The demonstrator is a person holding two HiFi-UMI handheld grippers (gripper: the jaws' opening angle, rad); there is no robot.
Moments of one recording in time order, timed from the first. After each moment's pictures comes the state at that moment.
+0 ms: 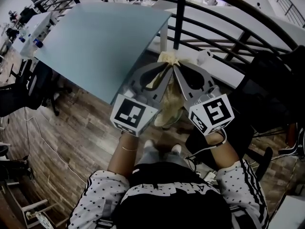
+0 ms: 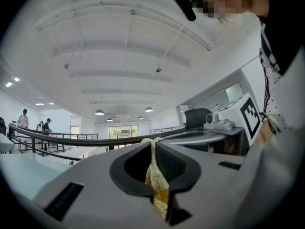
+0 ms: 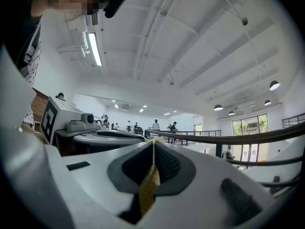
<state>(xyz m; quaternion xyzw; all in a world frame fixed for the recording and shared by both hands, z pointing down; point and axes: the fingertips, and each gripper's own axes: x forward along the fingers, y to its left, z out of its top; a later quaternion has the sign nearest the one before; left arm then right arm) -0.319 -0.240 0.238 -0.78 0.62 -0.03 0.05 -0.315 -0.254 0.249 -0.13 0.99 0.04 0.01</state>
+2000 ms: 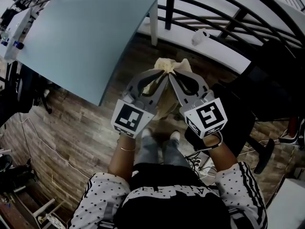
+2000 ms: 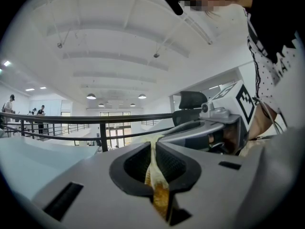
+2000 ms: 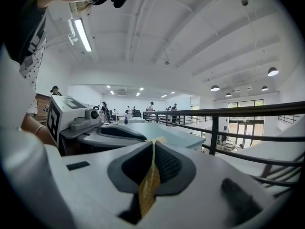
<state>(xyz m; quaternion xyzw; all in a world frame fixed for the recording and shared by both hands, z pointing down) -0.329 -0.274 0.366 -0.81 0.58 -0.08 -0.01 -0.324 -0.283 0.374 -0.14 0.98 -0.01 -0.10</state>
